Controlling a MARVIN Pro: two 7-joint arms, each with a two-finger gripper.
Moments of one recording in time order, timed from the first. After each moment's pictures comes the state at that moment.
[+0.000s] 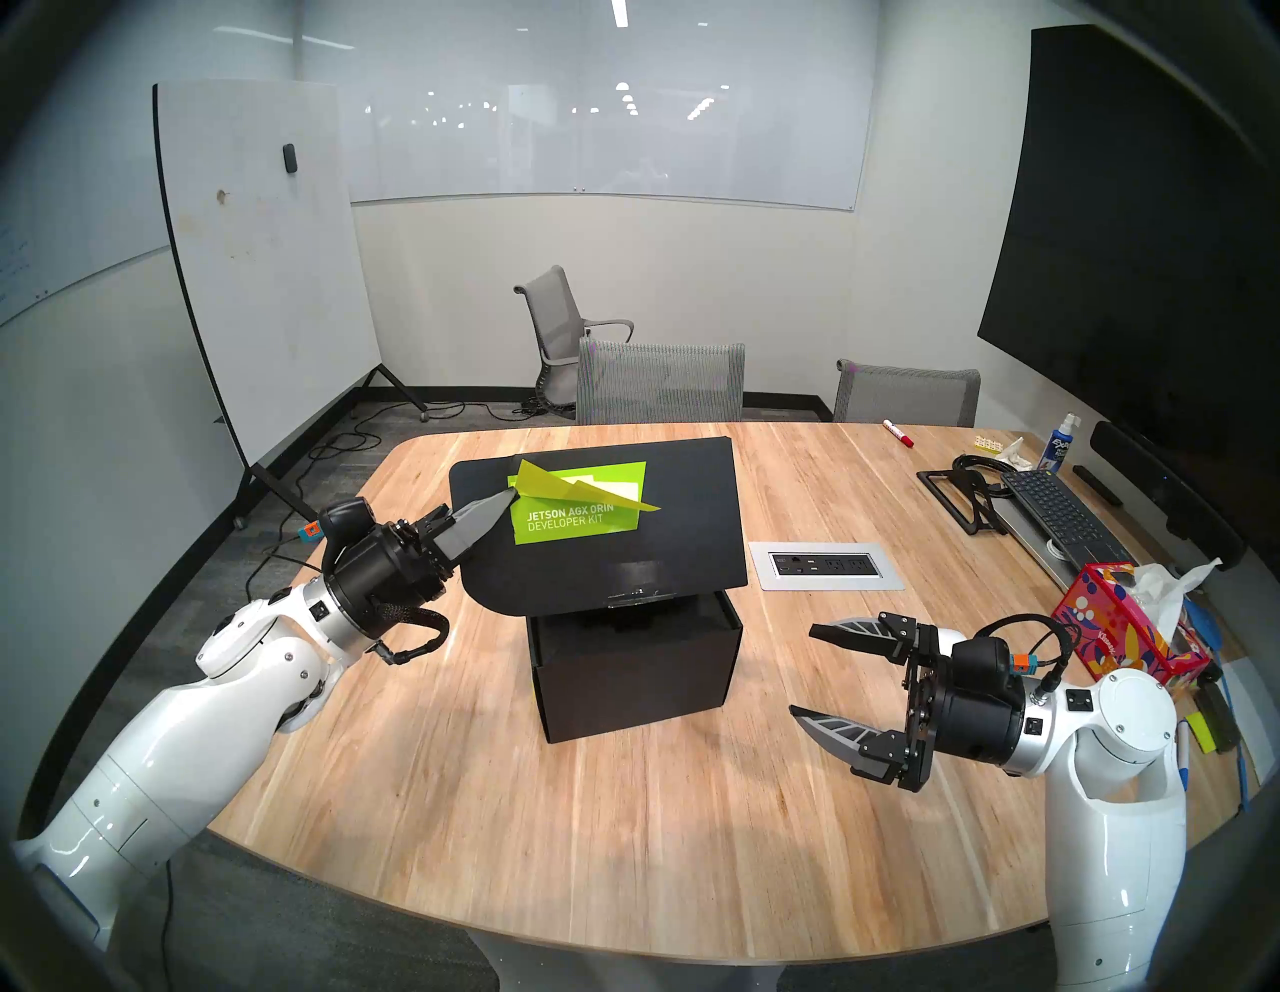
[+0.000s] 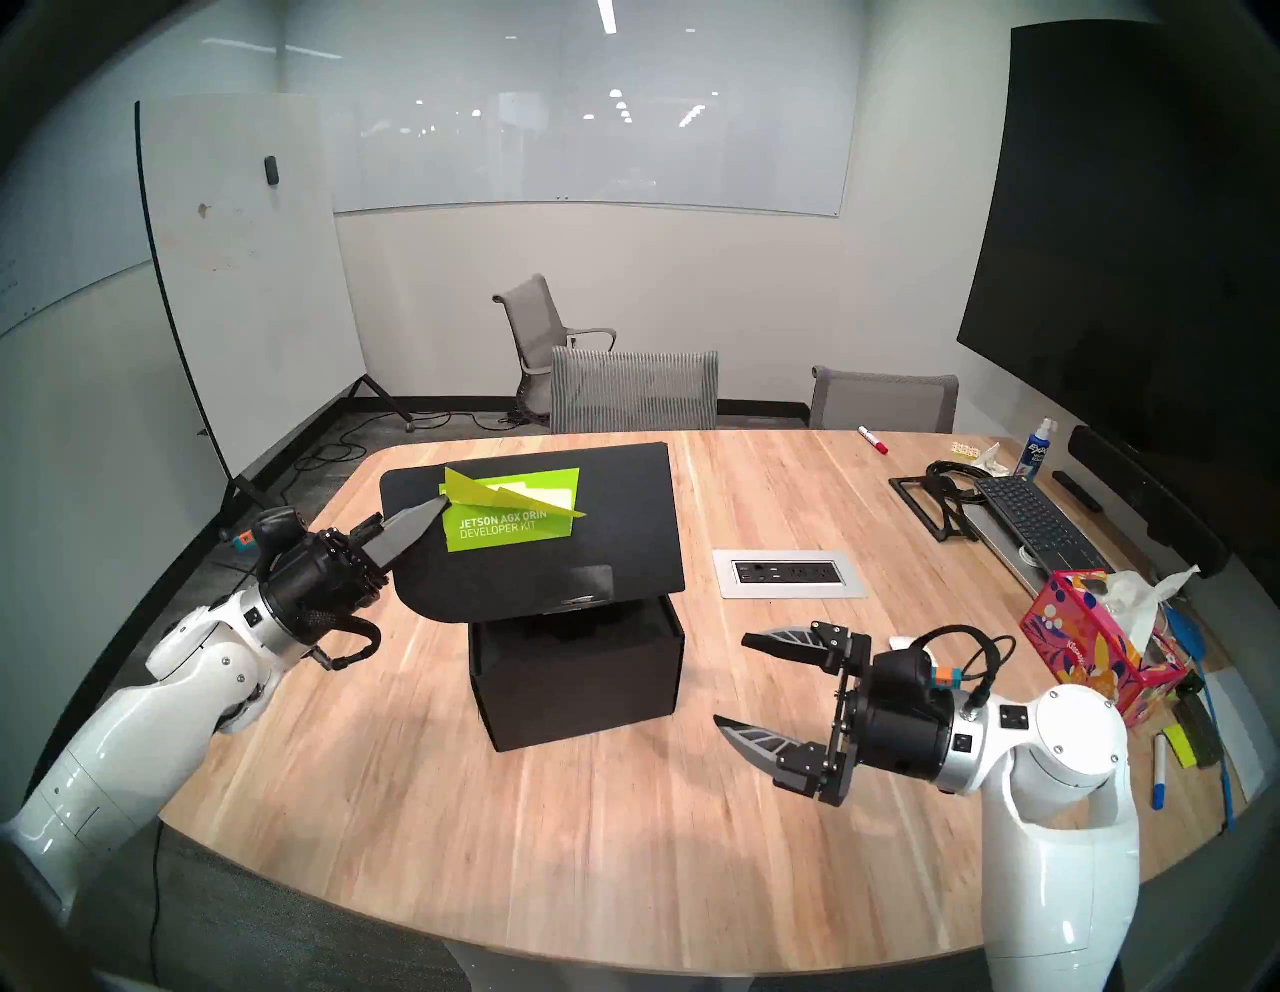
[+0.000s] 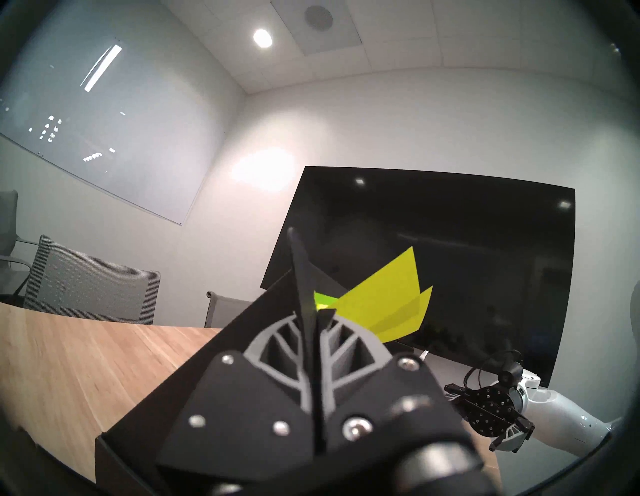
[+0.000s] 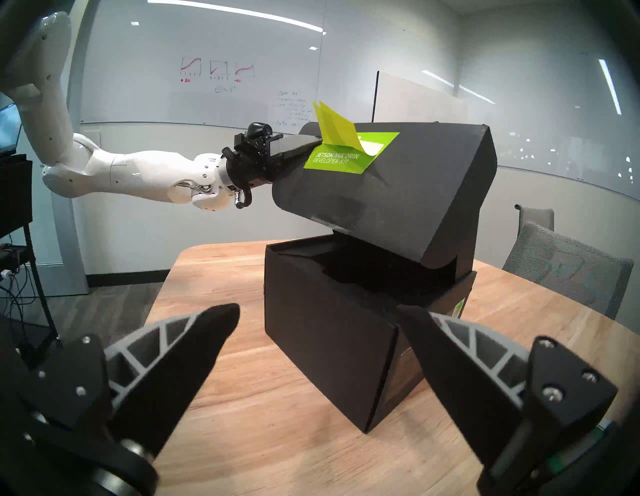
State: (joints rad) left arm 1.62 -0.73 -1.39 -1.78 -1.31 -0.11 -0.76; right arm -1.87 -1.33 1.97 -2.04 0.20 0.16 1.40
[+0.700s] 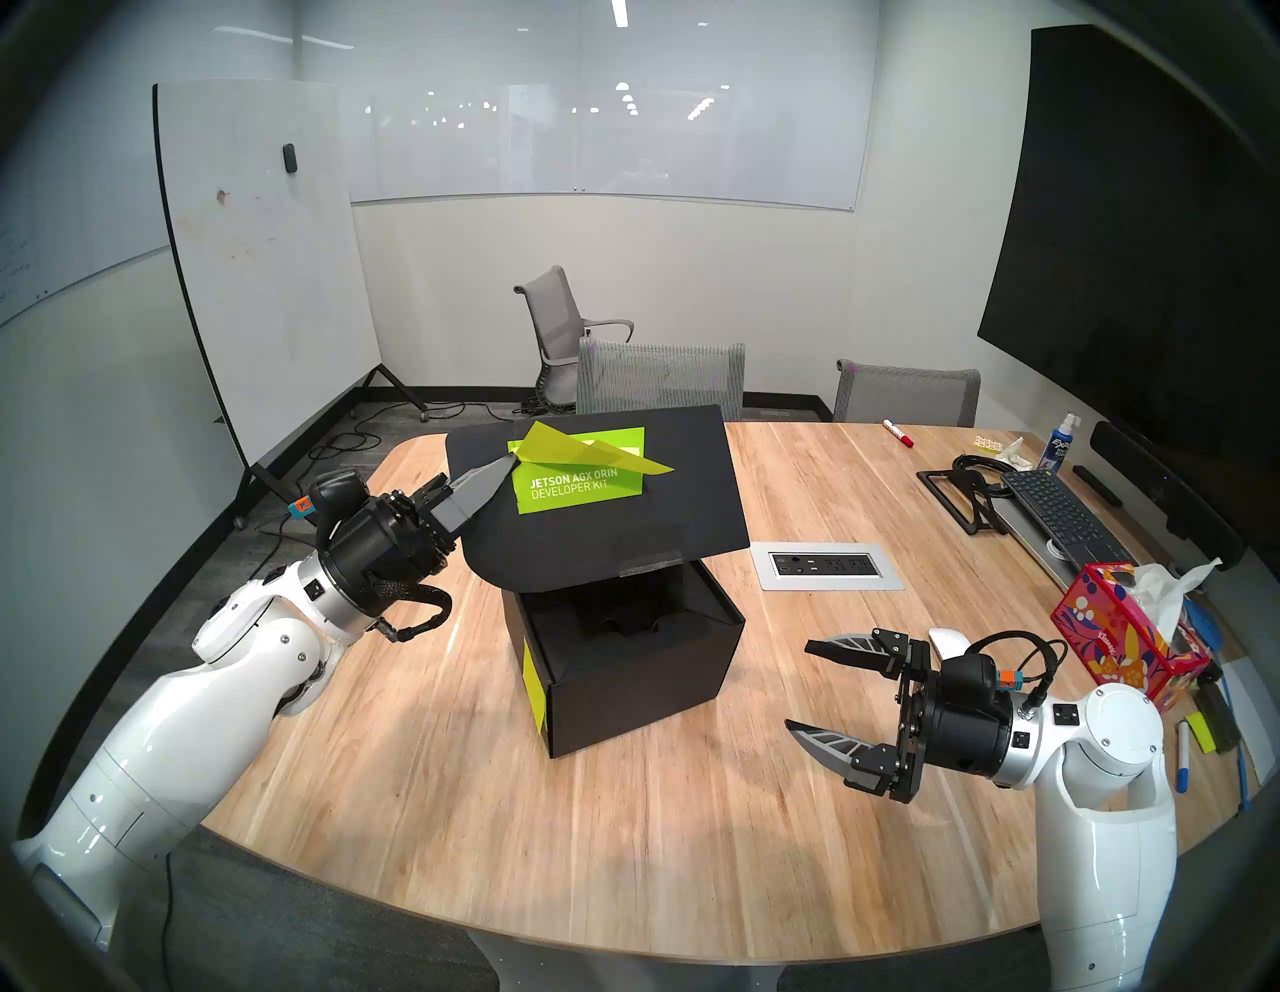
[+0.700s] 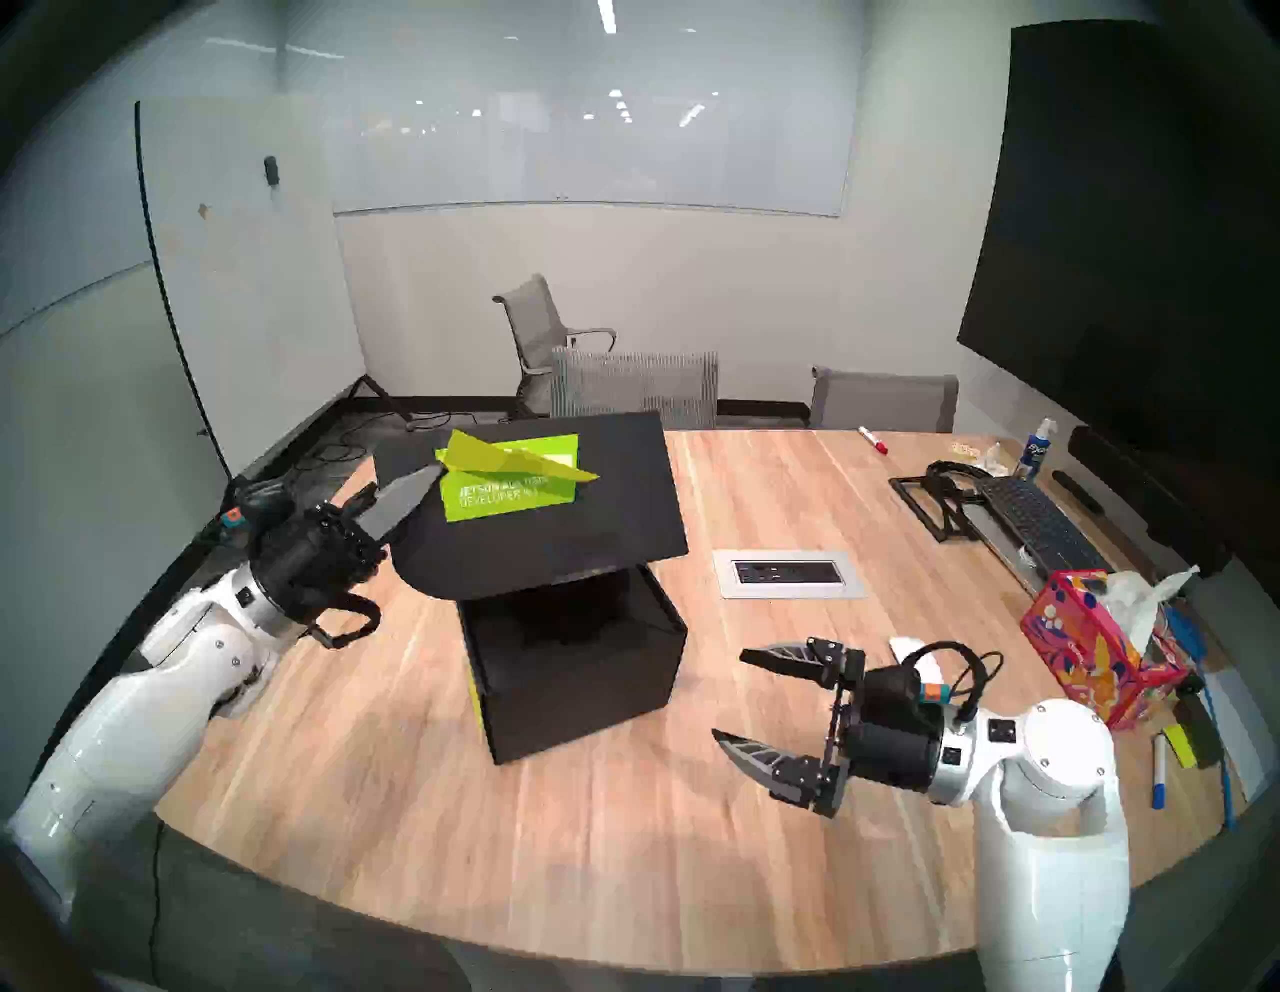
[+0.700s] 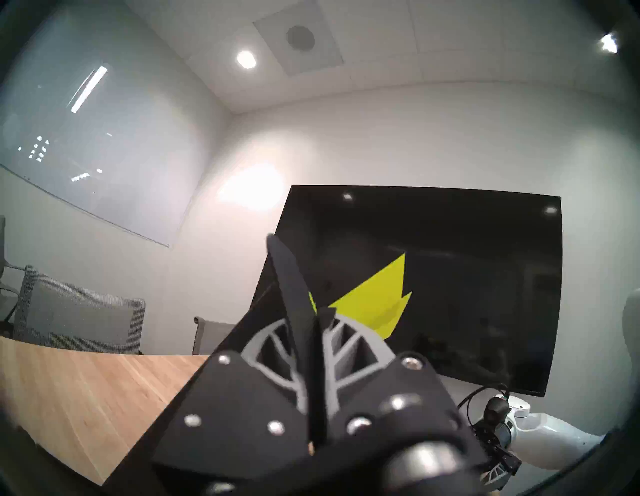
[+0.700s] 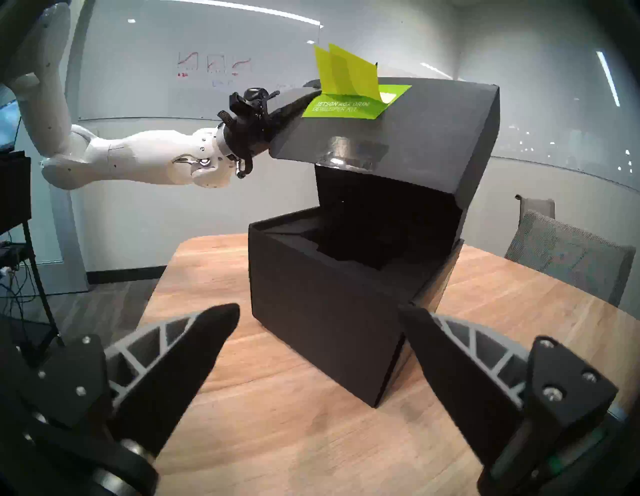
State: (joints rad) left arm 1.61 -0.73 -1.42 -1.84 -1.32 -0.12 -0.75; right arm -1.88 -1.33 1.96 -2.00 0.19 0.12 1.40
